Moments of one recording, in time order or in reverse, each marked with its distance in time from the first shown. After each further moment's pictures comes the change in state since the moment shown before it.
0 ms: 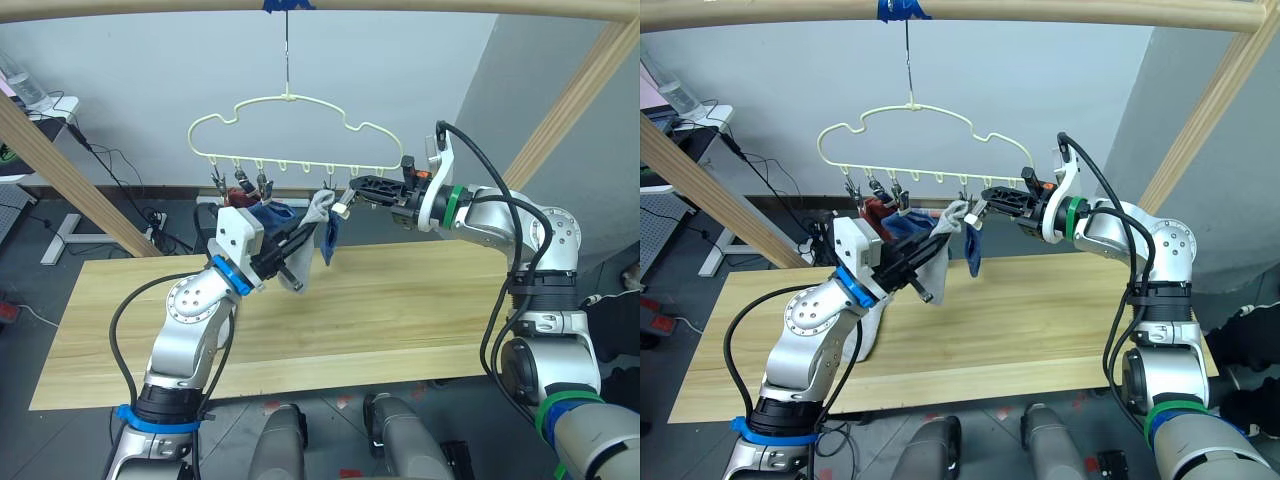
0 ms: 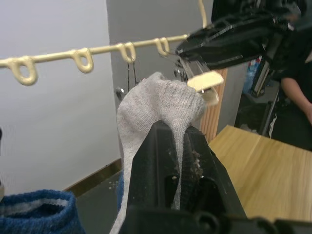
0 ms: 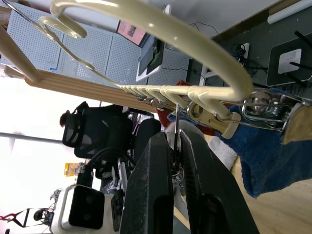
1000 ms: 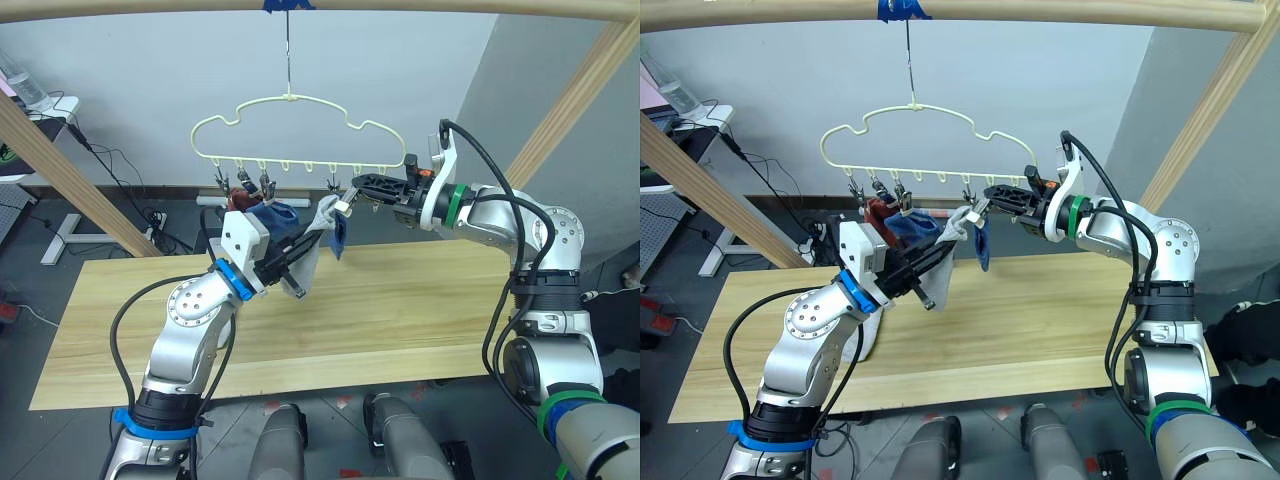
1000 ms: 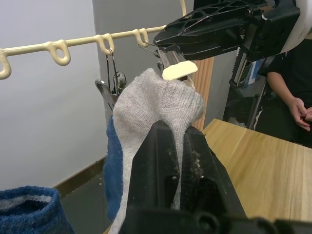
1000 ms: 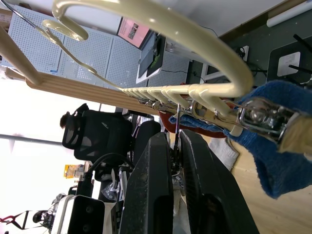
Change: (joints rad) left arm 0.026 0.010 -0.019 -0.022 0.005 0.023 -0.024; right arm 0.000 -0.011 0.000 0.000 0.001 -0.007 0.009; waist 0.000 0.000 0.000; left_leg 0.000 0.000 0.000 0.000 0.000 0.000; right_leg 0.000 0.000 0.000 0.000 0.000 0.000
